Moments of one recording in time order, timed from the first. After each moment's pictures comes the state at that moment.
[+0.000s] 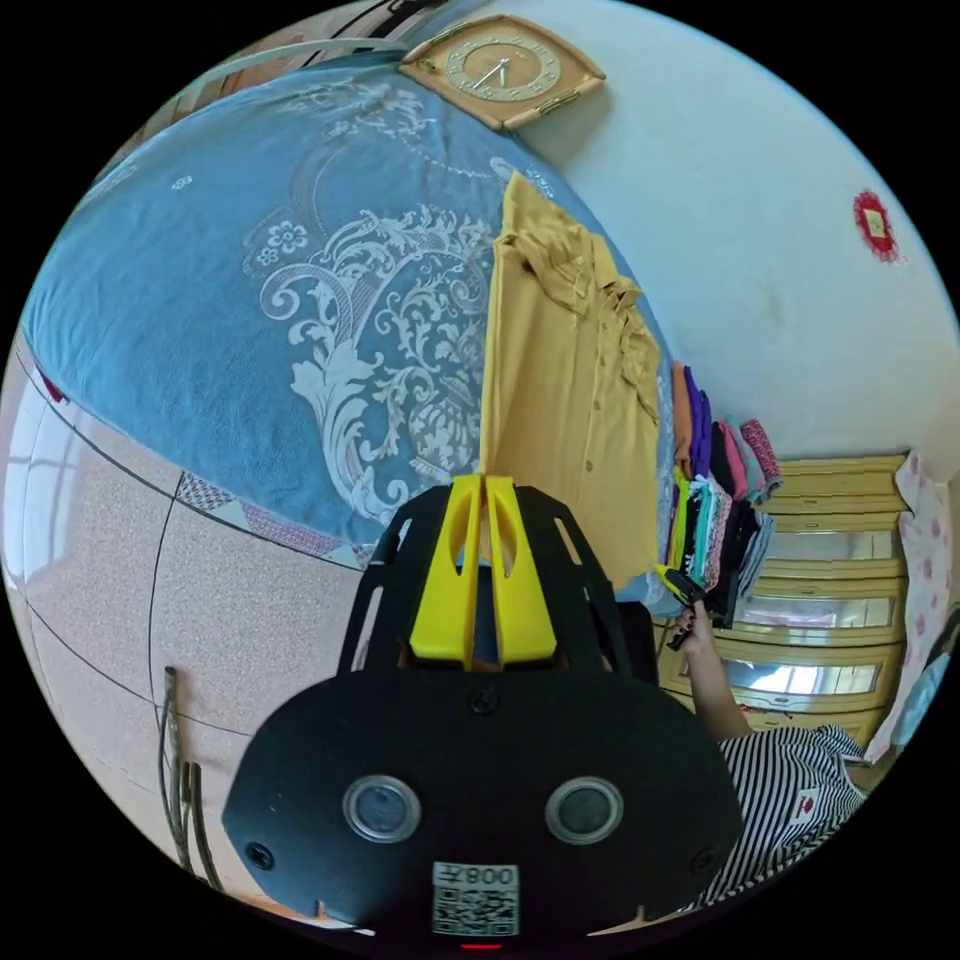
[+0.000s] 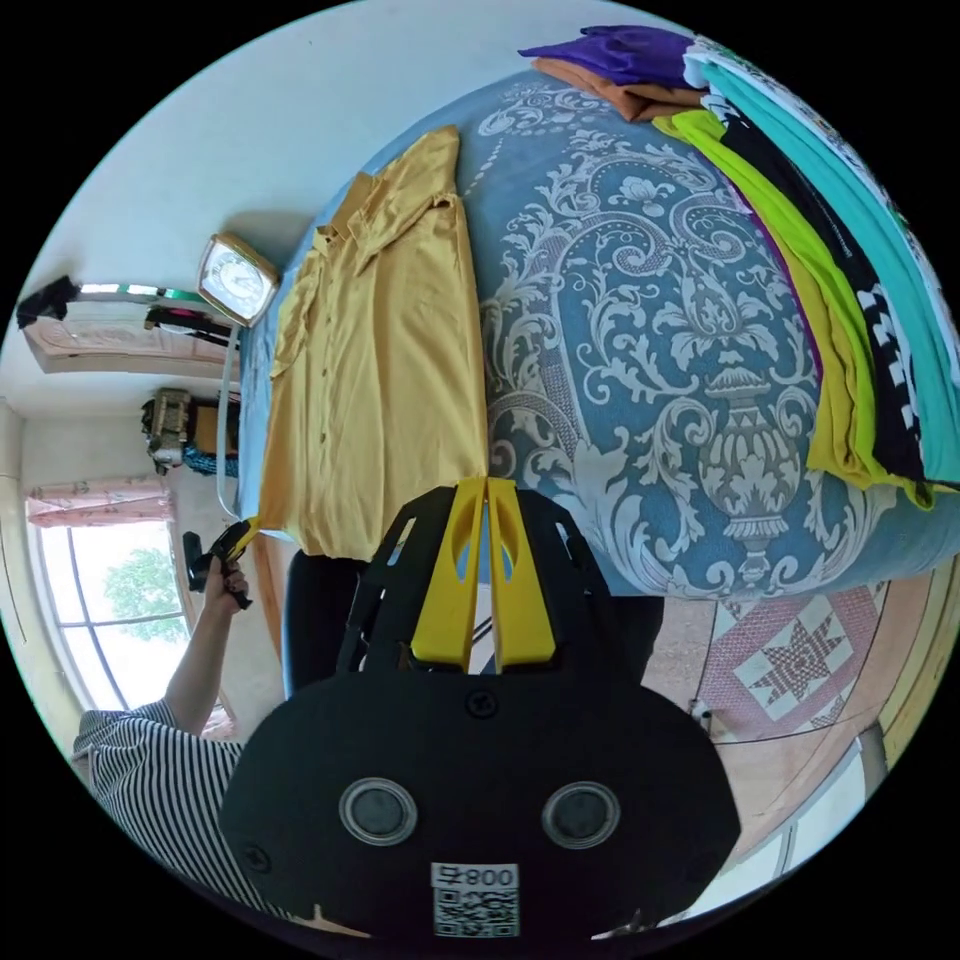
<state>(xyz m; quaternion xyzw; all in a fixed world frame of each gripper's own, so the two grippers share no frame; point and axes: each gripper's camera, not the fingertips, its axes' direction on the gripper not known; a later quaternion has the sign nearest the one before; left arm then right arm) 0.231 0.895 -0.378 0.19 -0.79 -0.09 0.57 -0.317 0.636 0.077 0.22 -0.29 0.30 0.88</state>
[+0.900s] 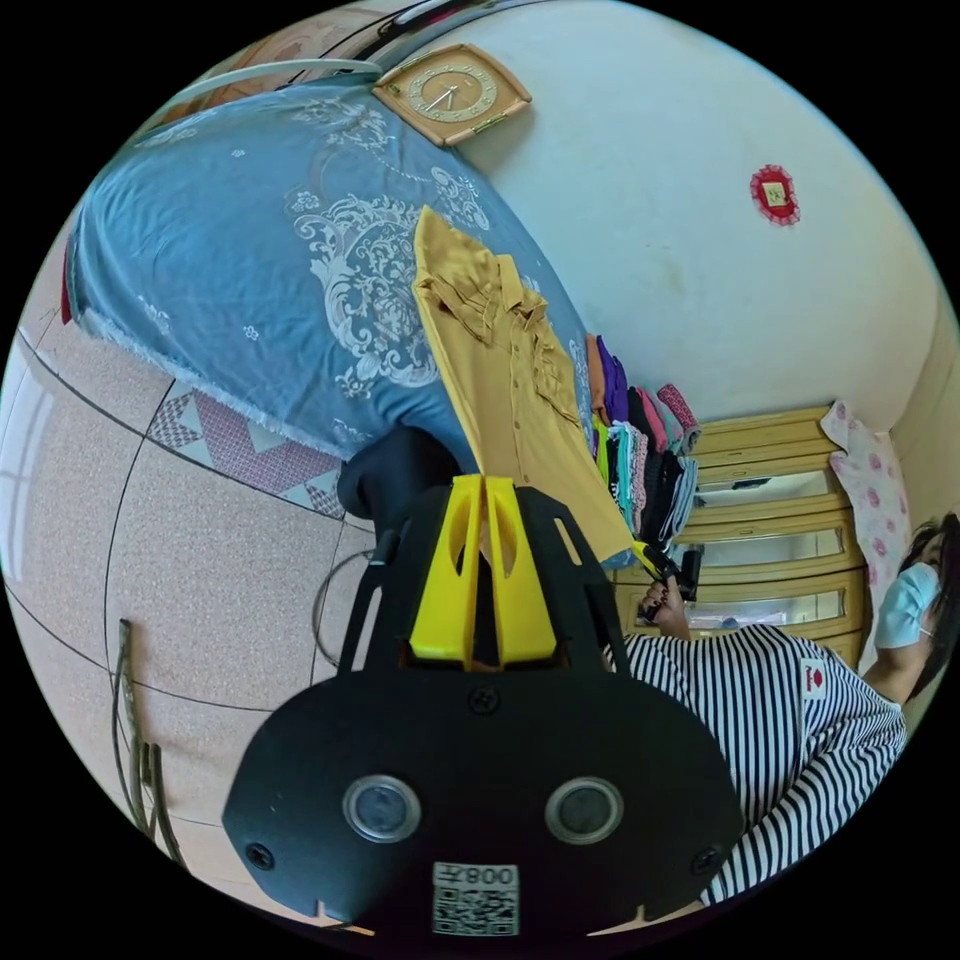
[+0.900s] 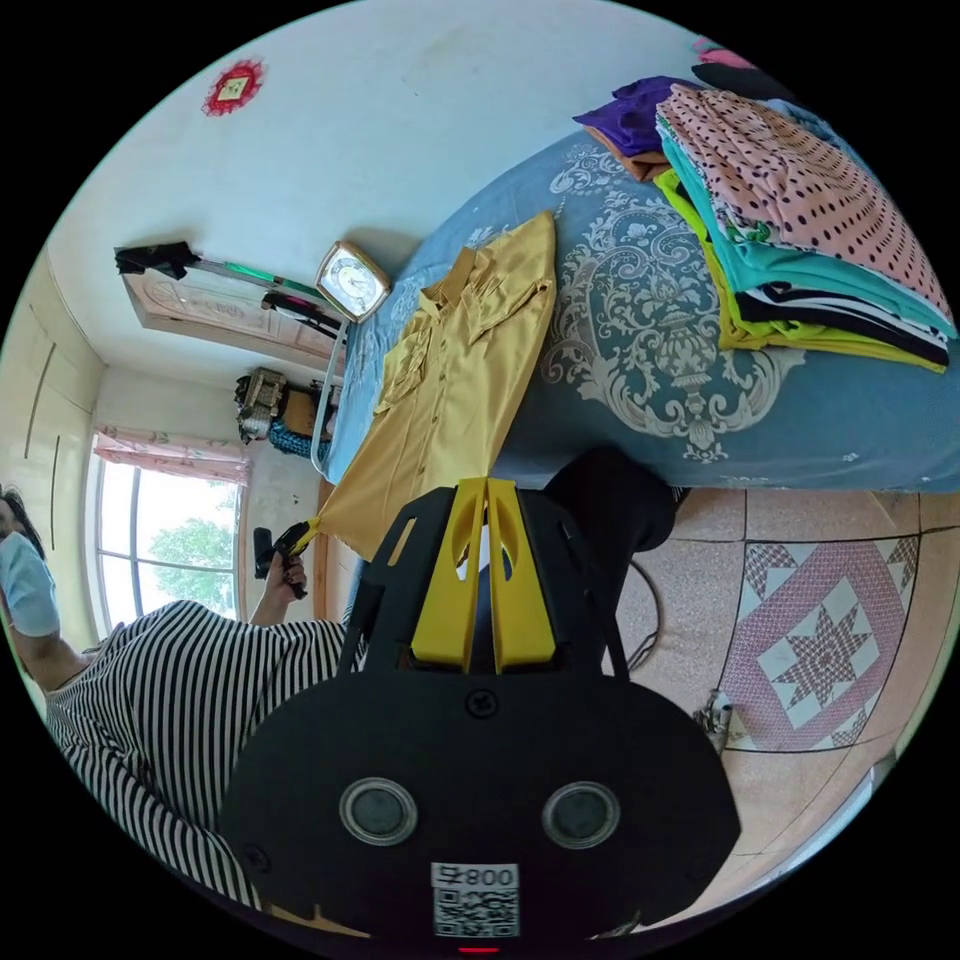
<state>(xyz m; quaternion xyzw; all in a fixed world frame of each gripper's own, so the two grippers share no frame) 0.251 1.055 -0.369 0.18 -0.74 -0.04 0.64 -0.274 0.834 0.166 0.29 -0.34 0.24 0.86</state>
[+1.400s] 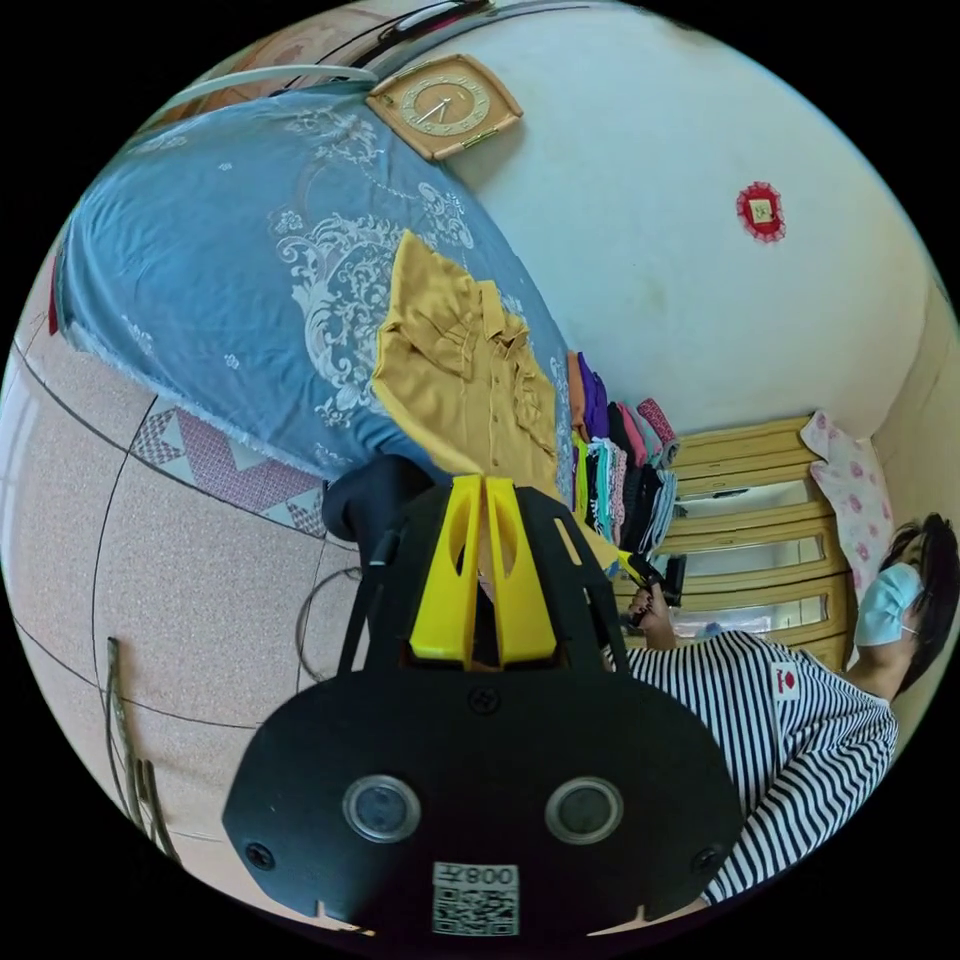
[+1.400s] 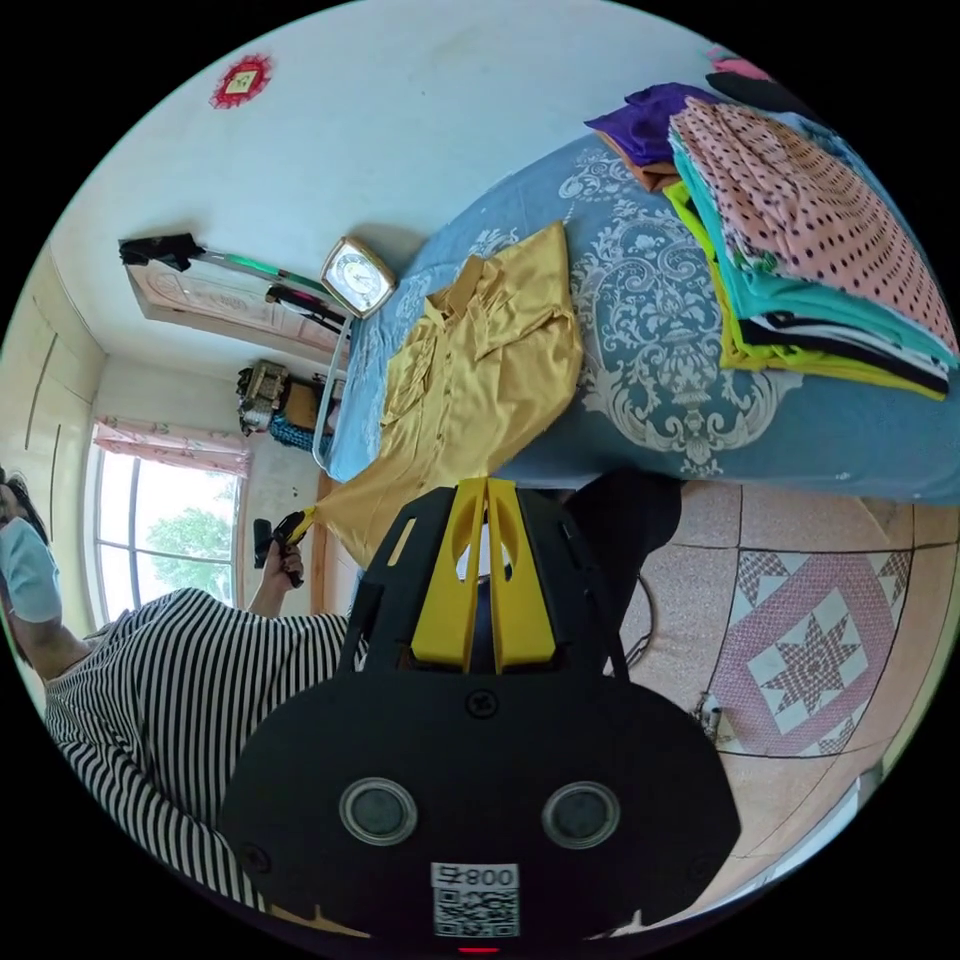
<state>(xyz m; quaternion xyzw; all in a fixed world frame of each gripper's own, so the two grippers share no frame) 0.276 0.973 -0.389 0.19 -0.73 -0.02 0.66 -0.230 0.772 0.194 0.29 -0.33 0.22 0.87</state>
